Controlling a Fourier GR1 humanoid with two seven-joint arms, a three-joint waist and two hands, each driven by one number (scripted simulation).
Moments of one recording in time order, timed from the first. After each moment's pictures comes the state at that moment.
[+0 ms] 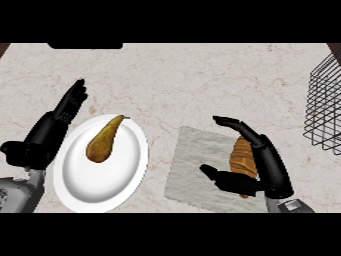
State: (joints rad) left arm -0.19 0.45 -0.24 -1.56 0.20 0.09 -0.03; right arm -0.09 -0.22 0.38 -1.68 0.16 -0.25 -0.13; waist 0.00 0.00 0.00
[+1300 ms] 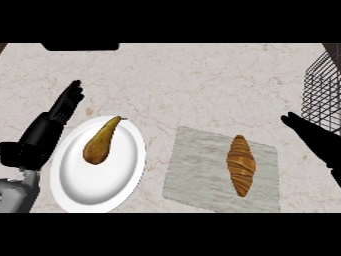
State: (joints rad) left arm -0.17 0.45 -0.20 -1.55 0.19 0.04 -0.04; right arm -0.20 -0.64 0.25 -2.34 0.19 0.39 1.03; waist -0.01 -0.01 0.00
